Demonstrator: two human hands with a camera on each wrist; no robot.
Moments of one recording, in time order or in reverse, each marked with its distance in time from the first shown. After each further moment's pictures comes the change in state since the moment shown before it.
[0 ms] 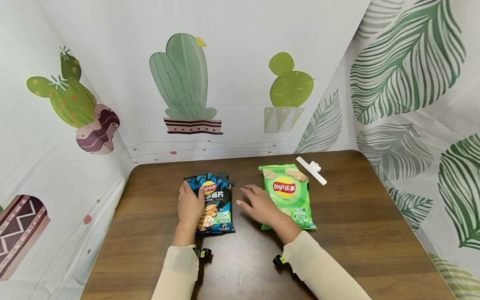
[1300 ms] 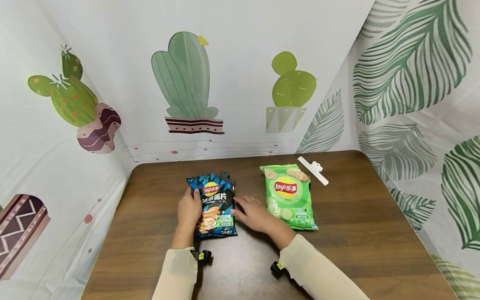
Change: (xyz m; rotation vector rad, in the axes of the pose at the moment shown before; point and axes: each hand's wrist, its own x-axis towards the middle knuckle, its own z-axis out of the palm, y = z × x) left_hand -0.002 -0.010 -0.007 -0.116 -0.092 -0.079; right_hand -0.002 -0.014 0.022 0.064 -0.153 -0.017
